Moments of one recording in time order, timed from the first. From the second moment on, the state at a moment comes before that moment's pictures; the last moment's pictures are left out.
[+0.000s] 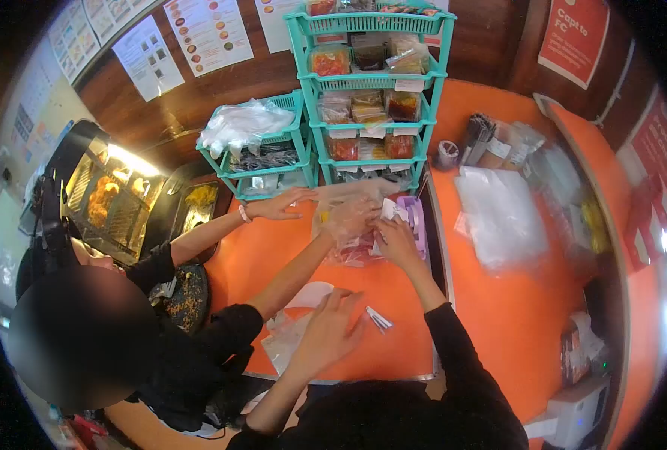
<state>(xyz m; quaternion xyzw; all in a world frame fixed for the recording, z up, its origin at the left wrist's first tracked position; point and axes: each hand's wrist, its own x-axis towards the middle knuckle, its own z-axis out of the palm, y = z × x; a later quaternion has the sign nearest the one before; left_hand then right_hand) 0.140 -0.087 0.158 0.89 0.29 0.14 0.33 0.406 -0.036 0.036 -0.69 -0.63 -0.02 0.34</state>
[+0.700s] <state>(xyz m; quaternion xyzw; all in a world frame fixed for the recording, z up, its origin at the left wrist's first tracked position) 0.223 0.097 -0.075 0.54 0.55 0.39 0.51 0.420 0.019 0.008 -0.89 -0.32 0.12 0.28</state>
